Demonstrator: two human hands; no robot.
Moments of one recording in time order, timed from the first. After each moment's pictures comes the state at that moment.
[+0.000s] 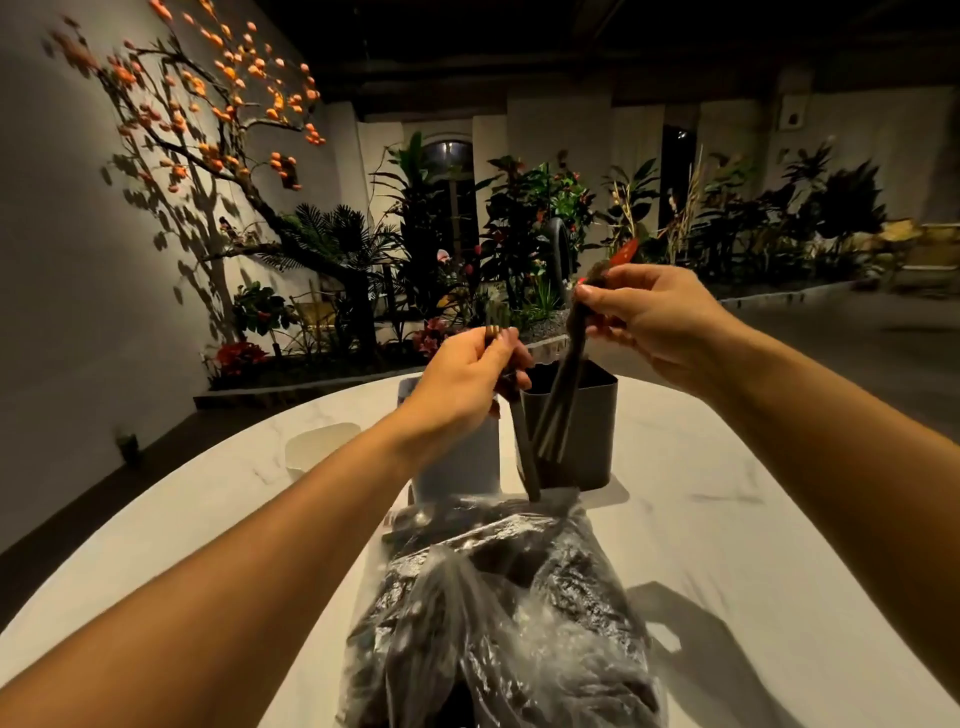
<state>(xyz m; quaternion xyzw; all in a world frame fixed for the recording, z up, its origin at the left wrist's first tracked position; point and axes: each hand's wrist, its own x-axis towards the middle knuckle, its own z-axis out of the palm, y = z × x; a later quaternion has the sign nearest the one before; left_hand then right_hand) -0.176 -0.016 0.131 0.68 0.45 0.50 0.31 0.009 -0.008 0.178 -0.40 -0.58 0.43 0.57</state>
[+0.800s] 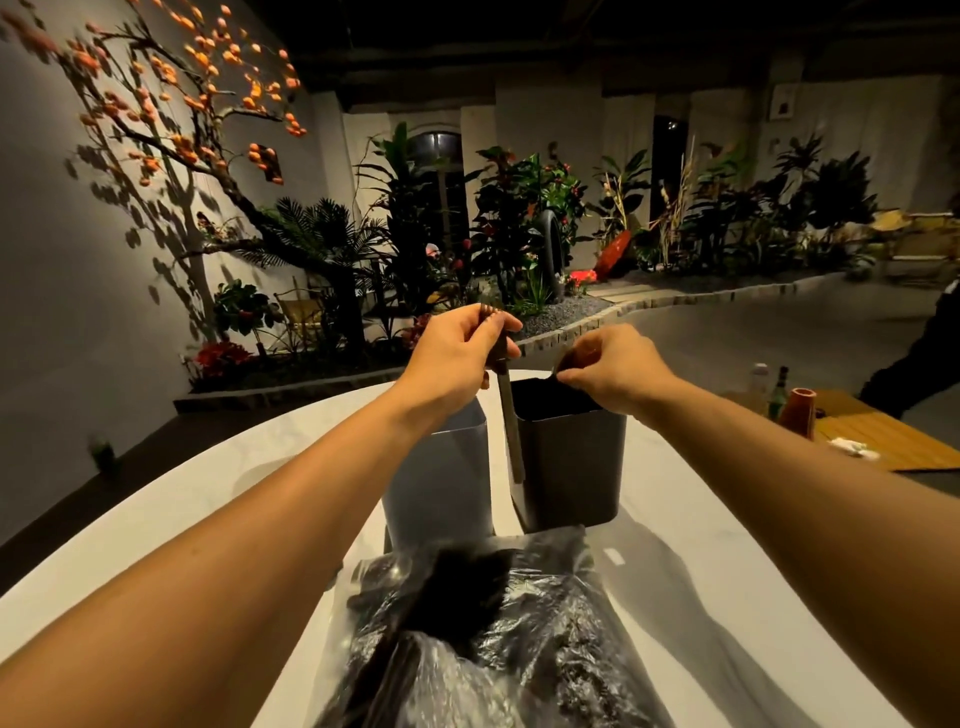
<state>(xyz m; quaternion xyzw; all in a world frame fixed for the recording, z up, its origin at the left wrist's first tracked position) -0.176 0.086 0.137 0.68 0.45 0.52 0.26 0.010 0.123 0.119 -0.58 -0.69 0.18 0.38</state>
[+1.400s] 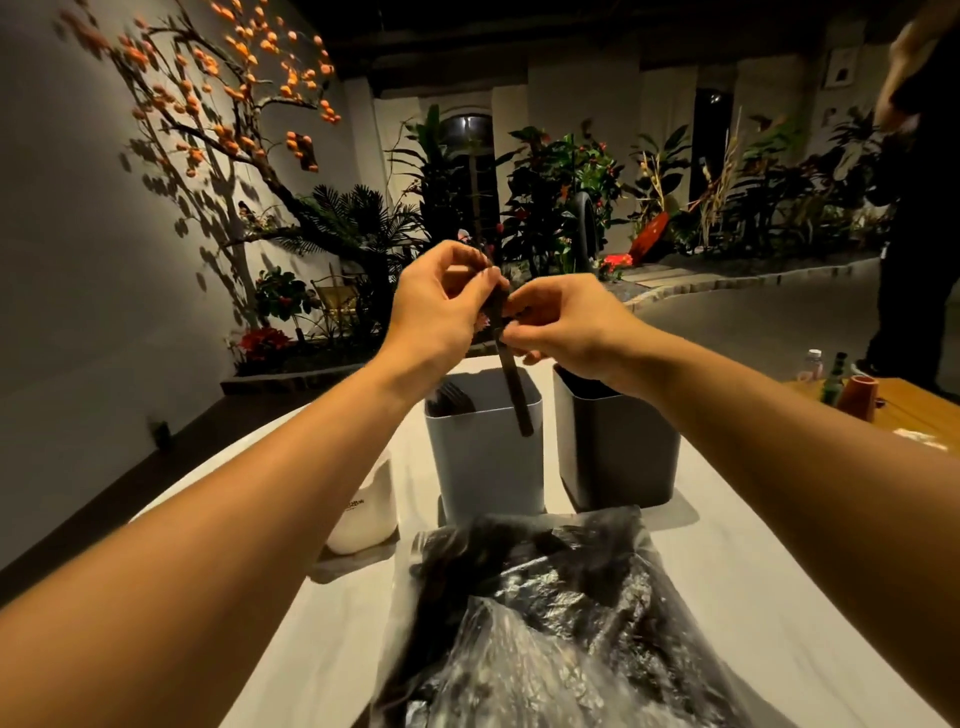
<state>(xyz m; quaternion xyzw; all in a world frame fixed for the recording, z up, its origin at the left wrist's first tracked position) -0.229 0.068 0.156 0.65 0.43 0.61 0.16 -0.074 0.084 0.151 -0.38 -0.76 0.31 0.42</state>
